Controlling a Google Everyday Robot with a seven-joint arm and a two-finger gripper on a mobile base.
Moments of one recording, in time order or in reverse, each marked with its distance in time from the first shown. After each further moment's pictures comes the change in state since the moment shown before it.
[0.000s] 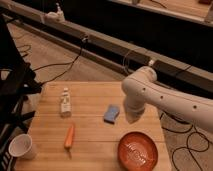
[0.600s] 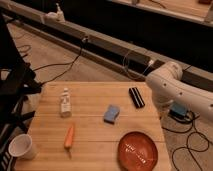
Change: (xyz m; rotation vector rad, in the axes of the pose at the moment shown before) arm 0.142 -0.026 0.003 -0.024 0.243 0.278
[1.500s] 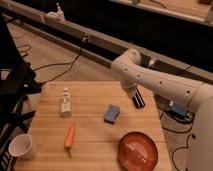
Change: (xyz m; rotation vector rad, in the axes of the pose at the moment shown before) arm -0.162 -0.088 -0.025 0.111 -0.081 -0.248
